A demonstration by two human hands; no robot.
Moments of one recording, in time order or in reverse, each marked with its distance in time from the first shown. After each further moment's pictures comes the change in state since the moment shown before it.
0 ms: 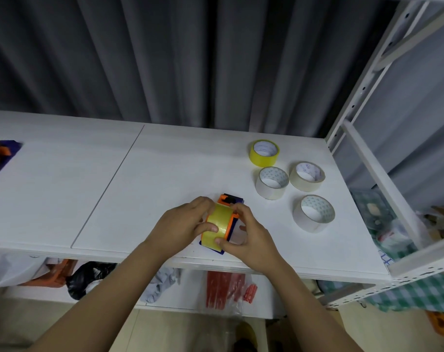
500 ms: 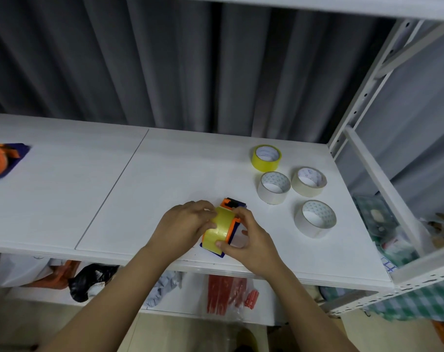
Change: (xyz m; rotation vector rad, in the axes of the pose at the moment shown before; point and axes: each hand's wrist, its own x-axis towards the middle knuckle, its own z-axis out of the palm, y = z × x) left_hand -0.002 0.012 -0.009 0.202 0.086 0.058; right_hand 0.001 -0.001 -0.001 -0.038 0.018 0.035
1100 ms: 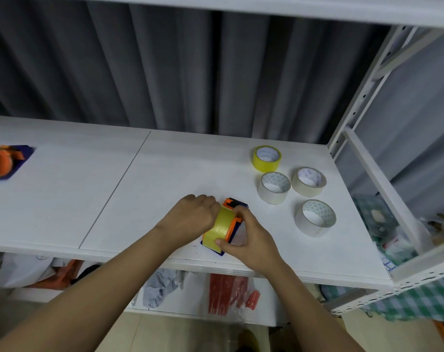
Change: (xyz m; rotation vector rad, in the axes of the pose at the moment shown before) left_hand 0.020 0.013 -0.024 0.580 -0.137 0.247; right_hand -0.001 -0.008 -0.002 -0.071 0.001 -0.035
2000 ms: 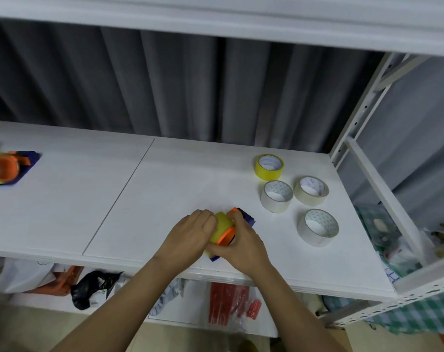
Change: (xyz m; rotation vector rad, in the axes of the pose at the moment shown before) left_hand -0.023 0.015 0.023 -0.409 0.287 -0.185; right_hand 0.015 -0.027 0.016 -0.030 -0.004 0.067
